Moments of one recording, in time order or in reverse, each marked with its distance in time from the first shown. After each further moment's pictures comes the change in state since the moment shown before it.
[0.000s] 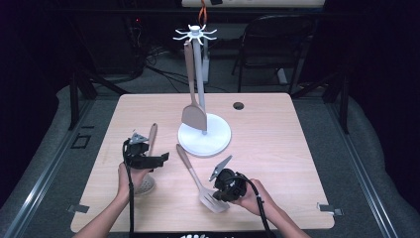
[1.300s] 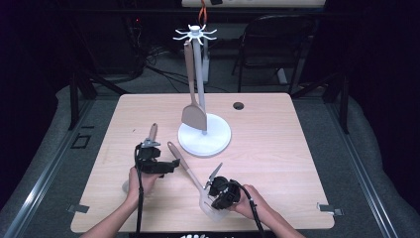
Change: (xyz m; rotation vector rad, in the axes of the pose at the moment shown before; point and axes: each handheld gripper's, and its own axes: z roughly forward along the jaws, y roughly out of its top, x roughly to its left) left arm -0.034 -0.004 0.015 0.063 -0.082 -0.019; right arm 0.002 -0.003 0.035 0.123 0.043 0.005
